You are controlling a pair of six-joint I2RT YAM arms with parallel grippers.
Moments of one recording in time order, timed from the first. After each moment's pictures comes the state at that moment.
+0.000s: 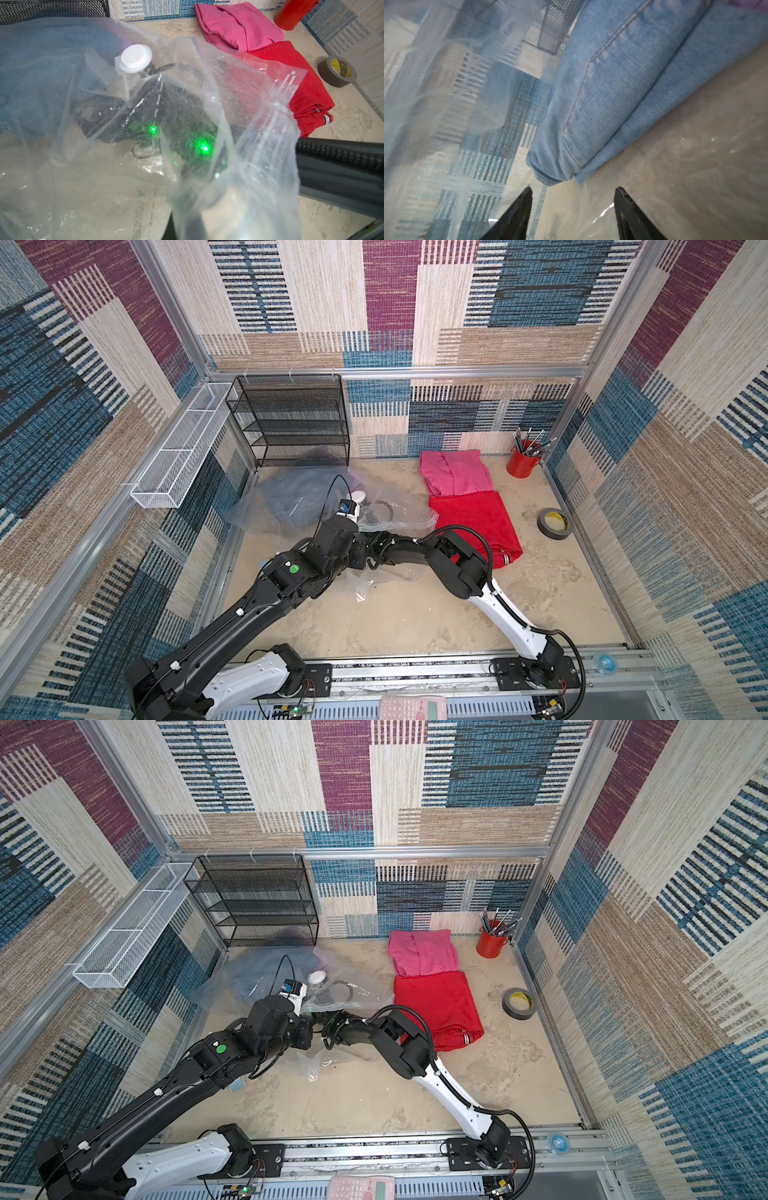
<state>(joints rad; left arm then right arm) -0.74 1.03 1.01 -0.68 -0.26 -0.39 0.89 2.61 1.86 0.59 -0.10 1.09</state>
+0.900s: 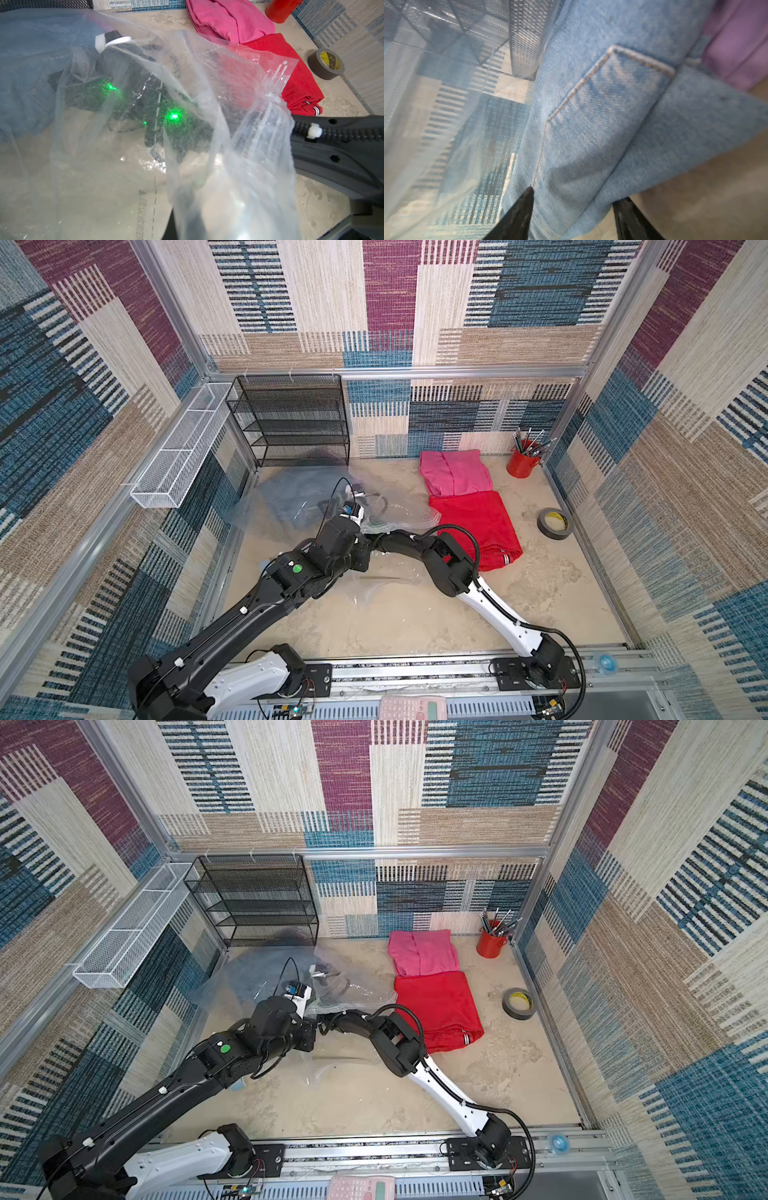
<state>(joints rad) -0.74 1.05 0.98 -0.66 -0.21 -0.39 0.84 2.83 2.29 0.35 -0.09 1.17</state>
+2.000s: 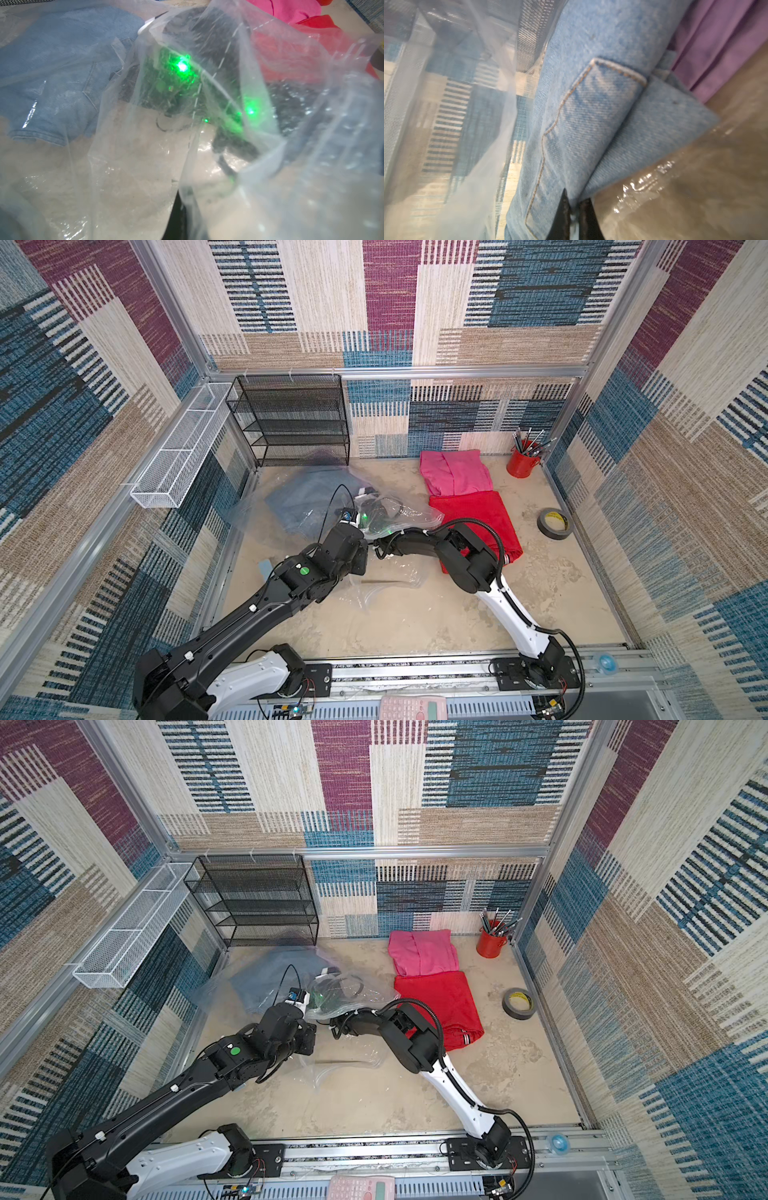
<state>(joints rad) -0.73 1.06 0.90 -0.63 -0.33 -0.39 0.82 2.50 1.74 0.50 -0.12 1.17</state>
